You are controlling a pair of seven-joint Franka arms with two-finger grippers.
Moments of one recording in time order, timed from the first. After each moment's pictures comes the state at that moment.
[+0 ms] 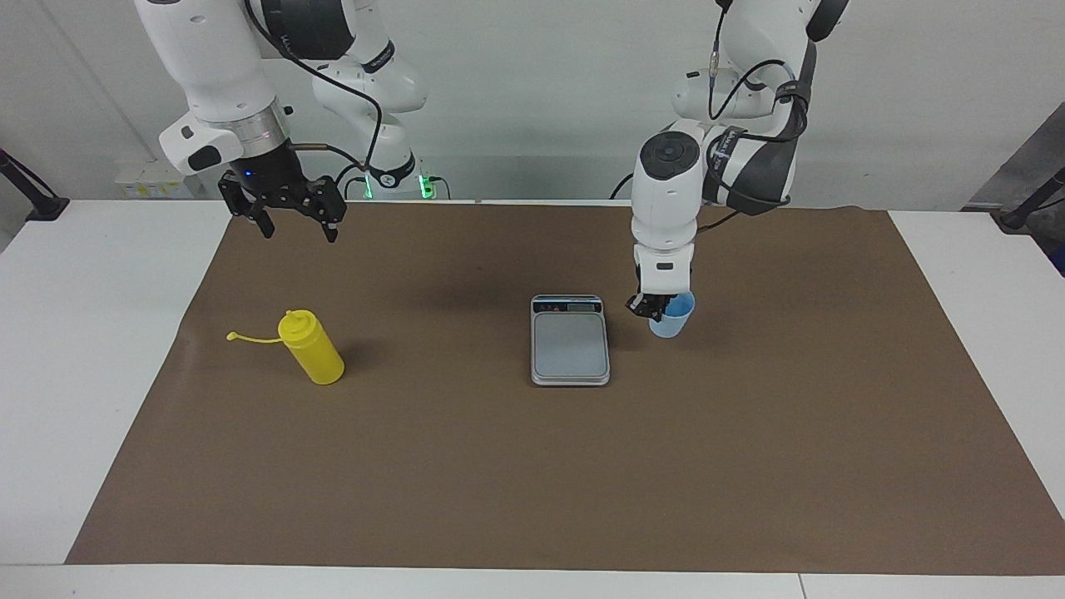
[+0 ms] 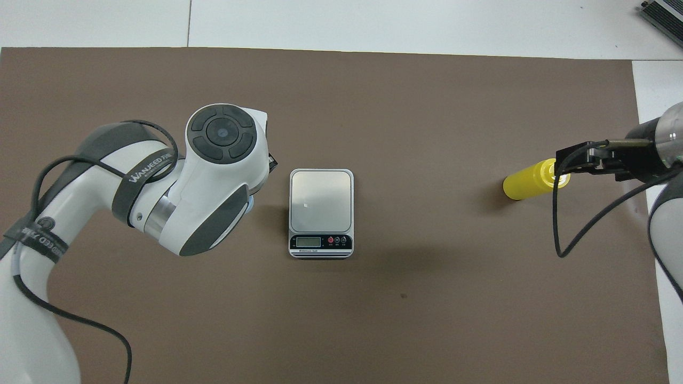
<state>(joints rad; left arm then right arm) -0.03 0.29 -0.57 -1.70 0.30 1.86 -1.31 0.00 0.00 0.05 -1.60 -0.01 1.62 0.15</state>
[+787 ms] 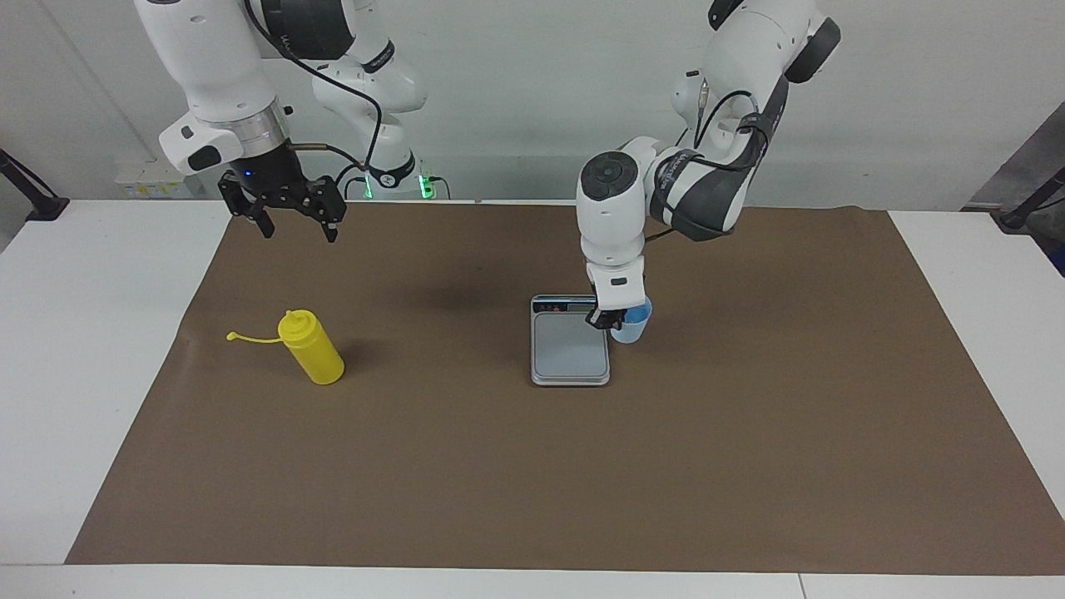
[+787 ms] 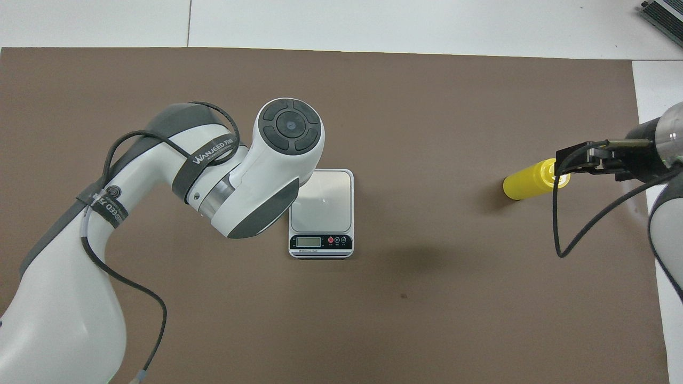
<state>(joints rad) -0.06 0.47 -0.68 -1.52 0.42 1.78 -1.61 0.00 0.00 0.05 -1.60 -0.01 1.62 0.15</state>
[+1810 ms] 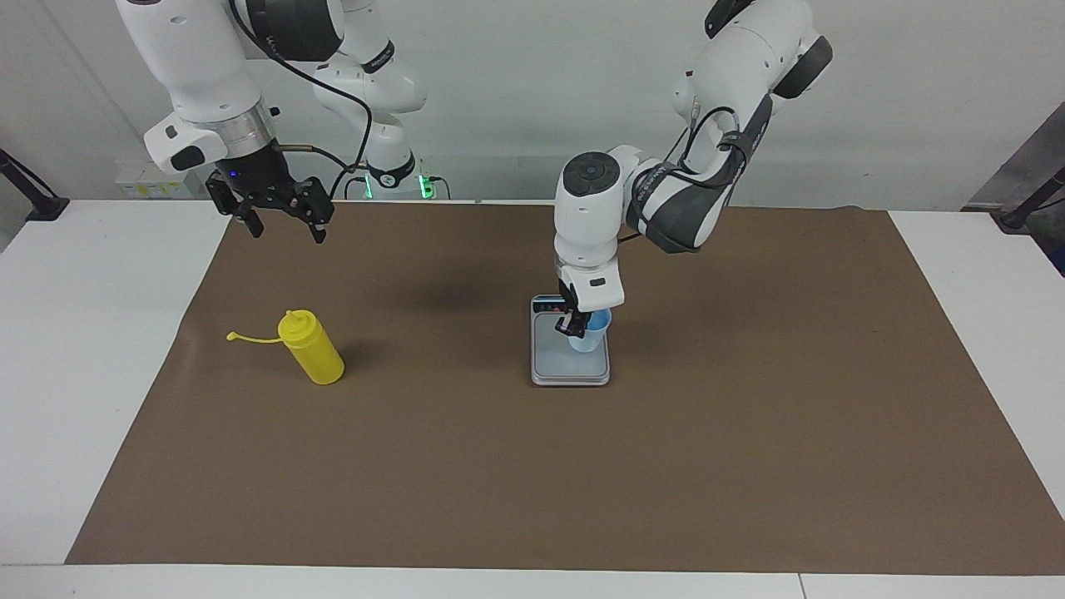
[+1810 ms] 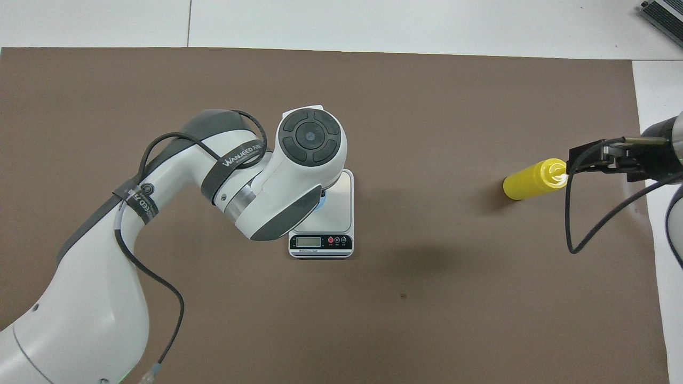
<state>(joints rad) -0.09 0.53 -0.72 -1.50 0.42 1.94 -1.84 -0.03 0.00 0.05 -1.60 -0.01 1.62 0.15</state>
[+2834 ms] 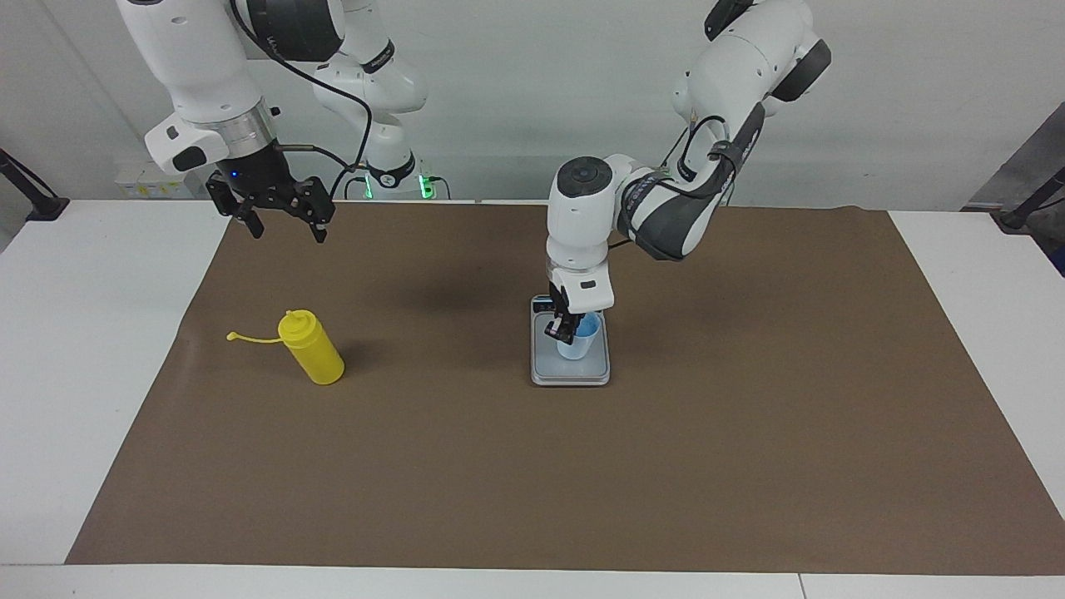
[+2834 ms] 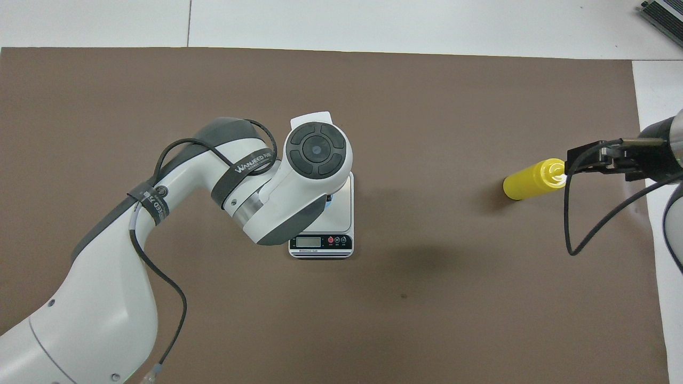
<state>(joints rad) -0.09 0.55 -0.73 -1.54 0.45 2.01 -1.85 -0.03 0.00 0.05 -1.60 -0.01 1.62 0.13</state>
